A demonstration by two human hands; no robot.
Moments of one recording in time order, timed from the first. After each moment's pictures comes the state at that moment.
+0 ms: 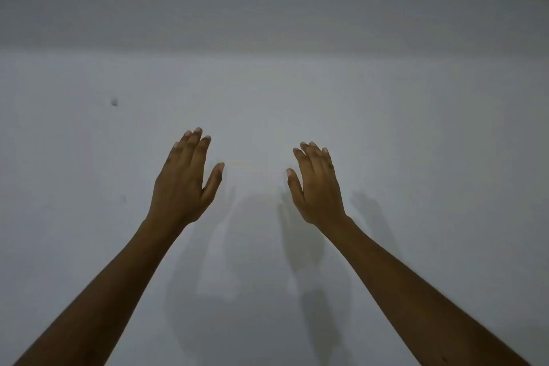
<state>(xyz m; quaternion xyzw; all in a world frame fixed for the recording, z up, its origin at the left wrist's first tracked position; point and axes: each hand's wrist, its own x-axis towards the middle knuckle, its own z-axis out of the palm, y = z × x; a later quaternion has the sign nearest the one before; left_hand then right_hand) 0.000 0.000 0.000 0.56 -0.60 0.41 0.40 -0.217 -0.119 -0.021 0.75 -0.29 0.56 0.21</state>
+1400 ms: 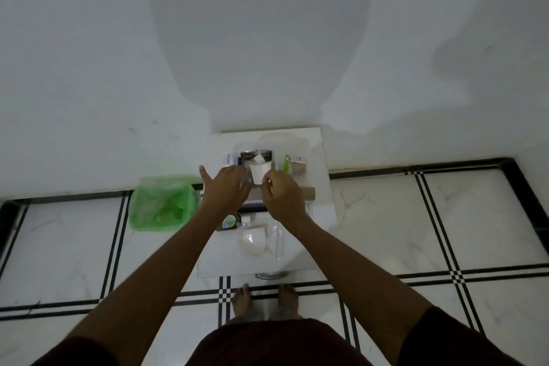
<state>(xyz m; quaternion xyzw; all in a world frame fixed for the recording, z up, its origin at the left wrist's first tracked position) -0.099 0.034 -0.494 0.77 -0.62 -0.15 0.01 -0.235 0.008 -0.531 0.76 -0.53 0.27 -0.26</state>
